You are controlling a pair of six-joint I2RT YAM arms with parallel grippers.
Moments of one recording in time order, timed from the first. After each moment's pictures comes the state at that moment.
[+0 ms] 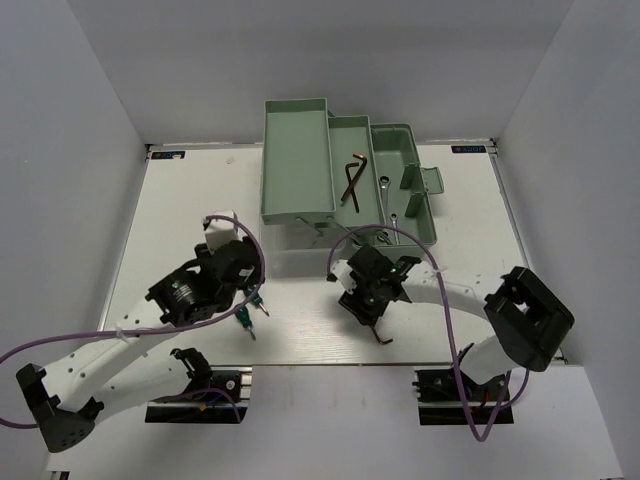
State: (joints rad) left arm -0.86 0.87 0.93 -0.81 -0.68 -0.71; right arm 0.87 1.48 0.77 -0.50 -0.17 -0.21
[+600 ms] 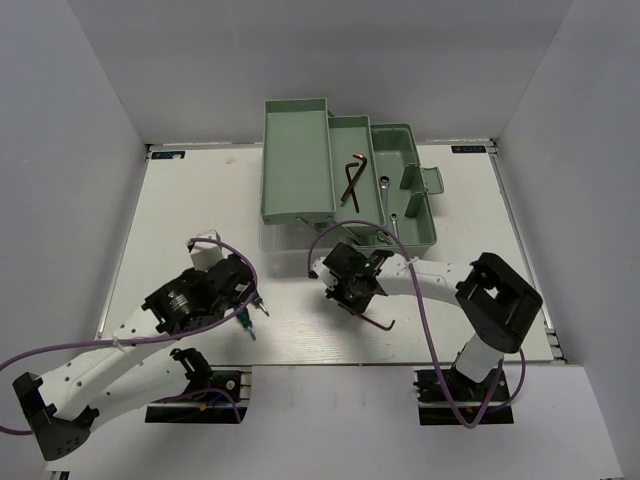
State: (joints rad) left arm -0.86 0.80 0.82 -1.02 -0.65 -0.99; right arm 0.97 1.67 0.95 -0.54 -0.06 -0.13
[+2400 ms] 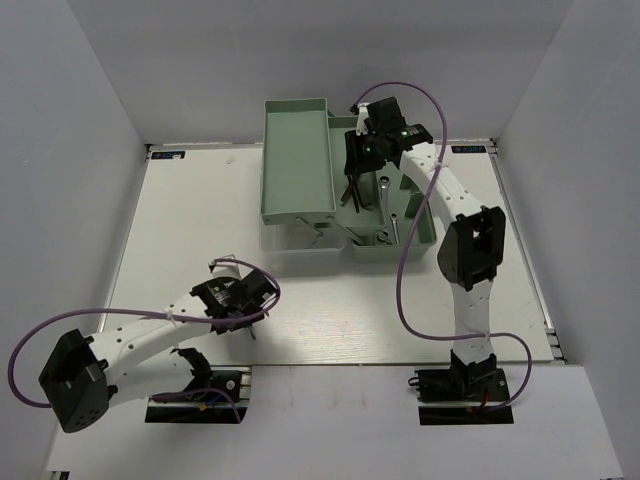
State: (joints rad) left arm -0.86 1.03 0.63 -0.93 -0.51 -1.15; right arm 0.44 2.11 2.11 -0.78 -0.19 0.10
